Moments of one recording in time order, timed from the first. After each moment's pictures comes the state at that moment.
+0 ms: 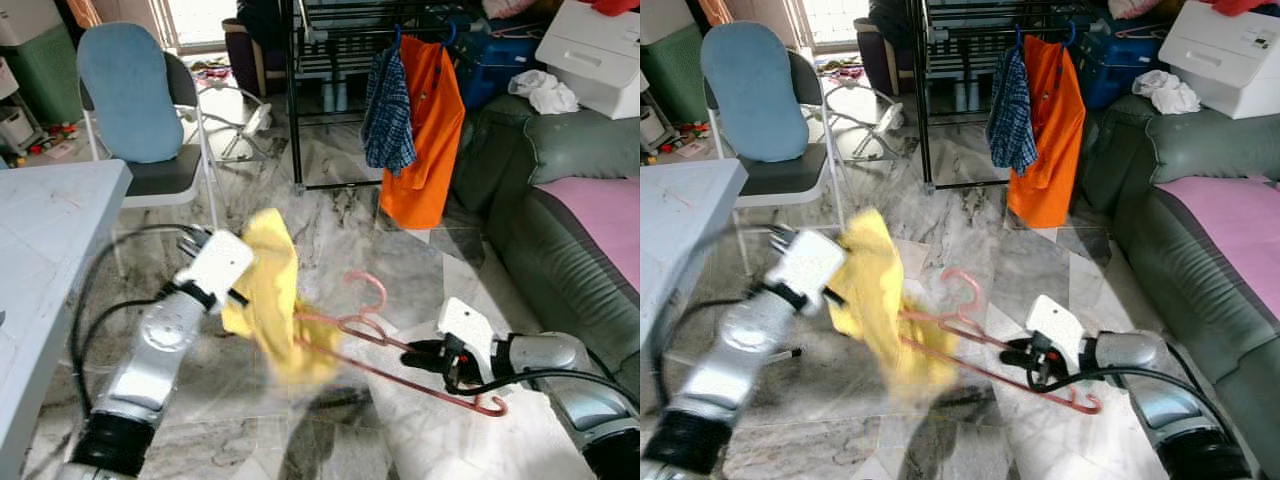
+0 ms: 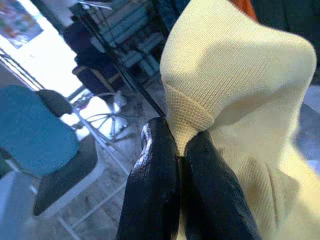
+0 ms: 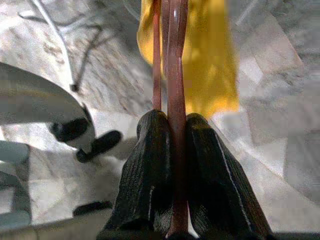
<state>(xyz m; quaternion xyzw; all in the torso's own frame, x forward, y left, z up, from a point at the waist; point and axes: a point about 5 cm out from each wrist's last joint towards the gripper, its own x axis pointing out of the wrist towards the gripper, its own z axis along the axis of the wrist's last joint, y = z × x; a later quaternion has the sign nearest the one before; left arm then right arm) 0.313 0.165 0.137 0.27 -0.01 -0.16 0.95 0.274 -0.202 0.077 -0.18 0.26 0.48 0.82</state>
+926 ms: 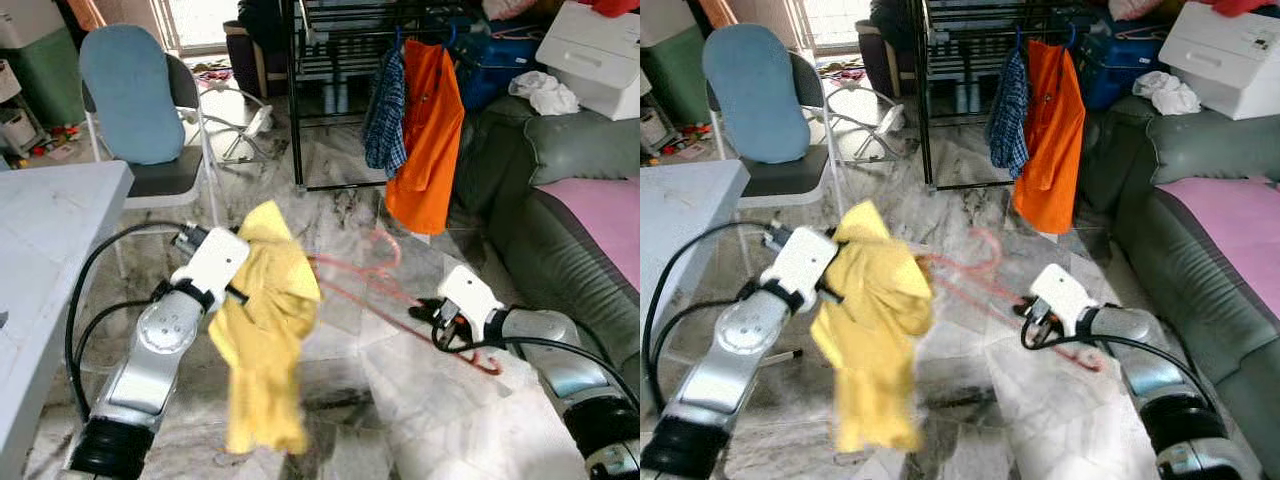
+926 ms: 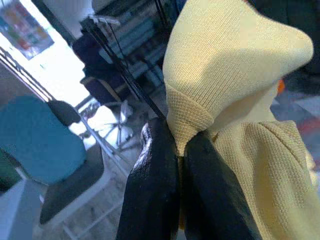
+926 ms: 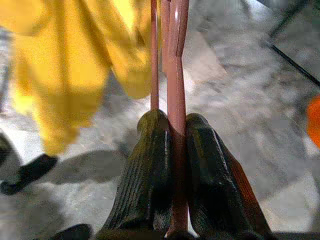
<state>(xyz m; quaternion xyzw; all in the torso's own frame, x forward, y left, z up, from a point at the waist) 0.312 0.159 0.142 0.26 -0.04 -0.16 0.95 0.306 -0.202 0.089 -0.21 0.20 0.40 0.87</state>
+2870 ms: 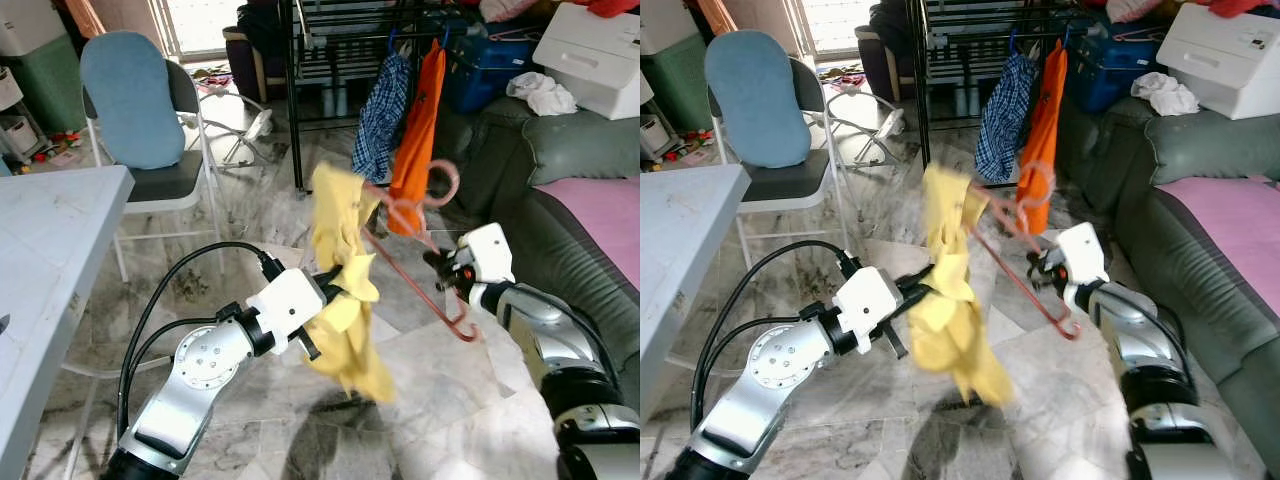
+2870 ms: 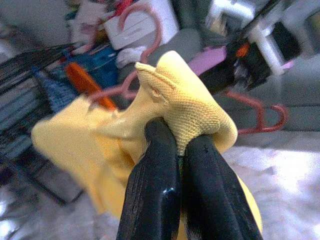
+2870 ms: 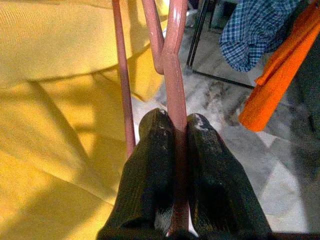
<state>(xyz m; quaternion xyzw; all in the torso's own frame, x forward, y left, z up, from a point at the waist) 0.264 0.083 0.142 0.21 -0.09 -0.41 0.88 0.349 -0.210 0.109 -0.04 0.11 0.20 0.97</state>
